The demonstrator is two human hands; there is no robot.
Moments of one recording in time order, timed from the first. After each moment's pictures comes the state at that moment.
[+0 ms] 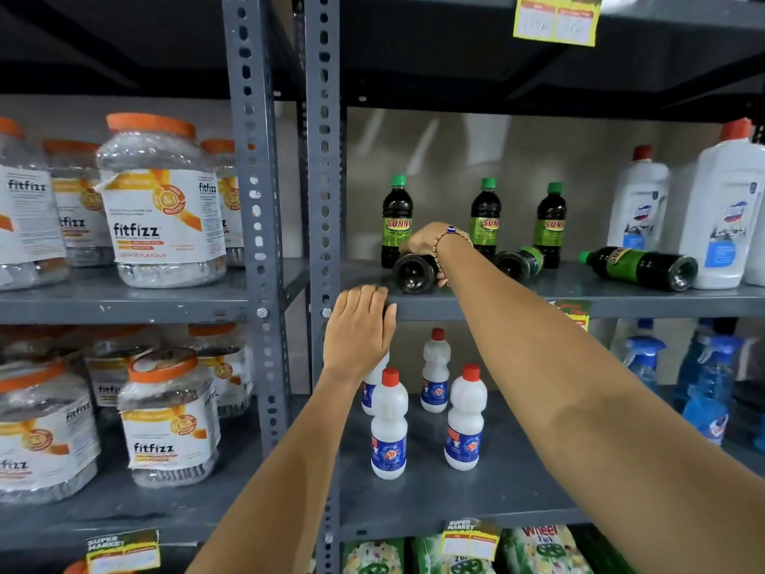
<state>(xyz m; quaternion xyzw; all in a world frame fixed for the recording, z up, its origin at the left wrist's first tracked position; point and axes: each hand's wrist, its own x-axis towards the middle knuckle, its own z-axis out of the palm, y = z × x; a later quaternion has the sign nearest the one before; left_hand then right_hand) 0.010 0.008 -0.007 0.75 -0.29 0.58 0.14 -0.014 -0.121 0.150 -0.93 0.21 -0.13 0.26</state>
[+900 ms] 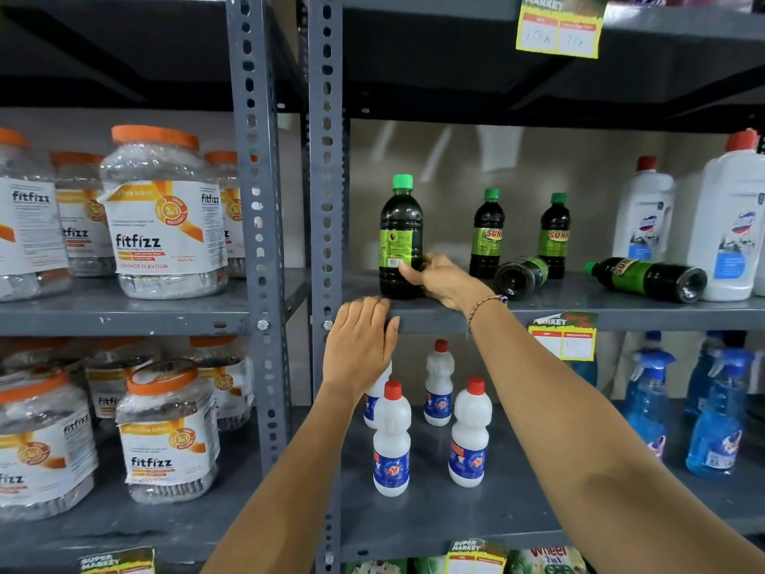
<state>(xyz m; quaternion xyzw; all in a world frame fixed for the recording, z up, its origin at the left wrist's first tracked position) 0.013 0.009 -0.008 0.74 -0.28 0.60 0.13 -0.003 -0.144 0.103 -0.78 0.01 -0.15 0.60</state>
